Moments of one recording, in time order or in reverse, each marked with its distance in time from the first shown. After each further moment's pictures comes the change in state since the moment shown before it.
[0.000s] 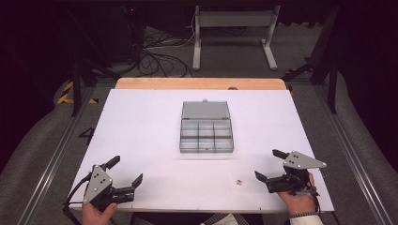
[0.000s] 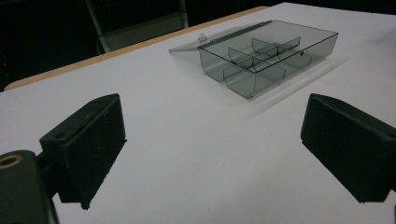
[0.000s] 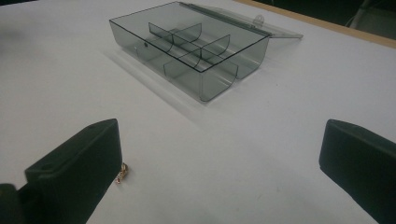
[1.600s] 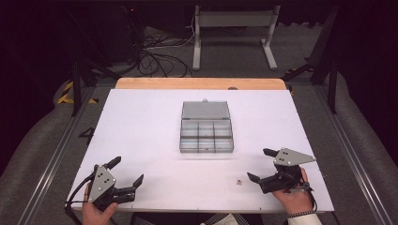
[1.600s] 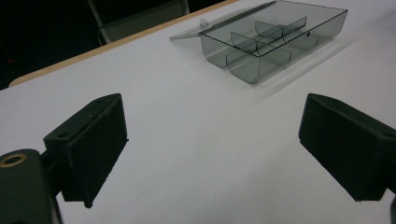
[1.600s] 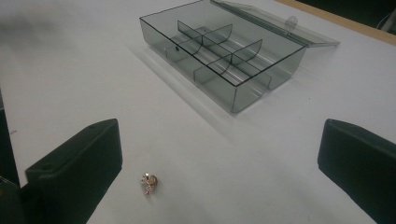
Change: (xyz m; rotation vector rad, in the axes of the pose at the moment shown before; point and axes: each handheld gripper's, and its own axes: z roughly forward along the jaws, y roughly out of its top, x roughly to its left) left arm -0.001 0.000 0.002 0.049 0.008 0.044; right arm 0.014 0.024 0.011 0.054 0.079 -0.062
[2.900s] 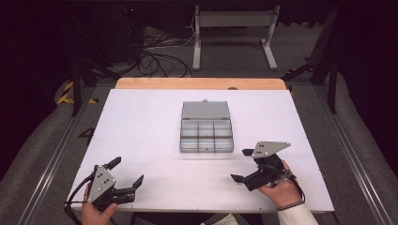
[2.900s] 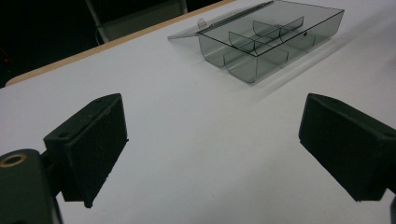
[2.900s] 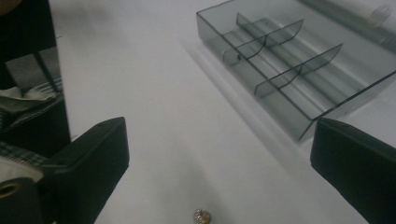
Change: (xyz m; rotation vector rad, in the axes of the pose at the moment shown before) left arm 0.000 0.000 -0.001 0.000 -0.009 -0.001; right arm 0.015 0.039 0.032 0.150 0.205 -0.023
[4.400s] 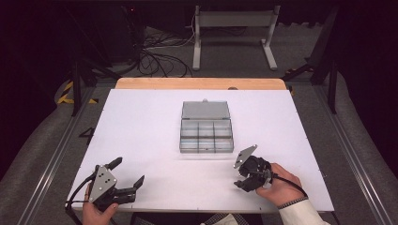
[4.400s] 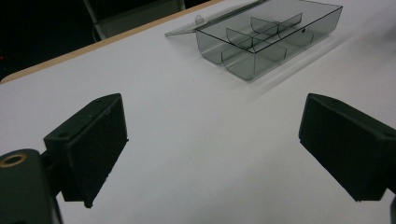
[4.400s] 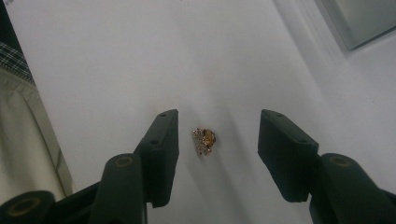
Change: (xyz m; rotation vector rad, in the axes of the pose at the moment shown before) left arm -0.001 0.000 0.002 0.013 -0.006 0.003; right arm 0.009 0.000 0.035 0.503 -0.031 -0.133
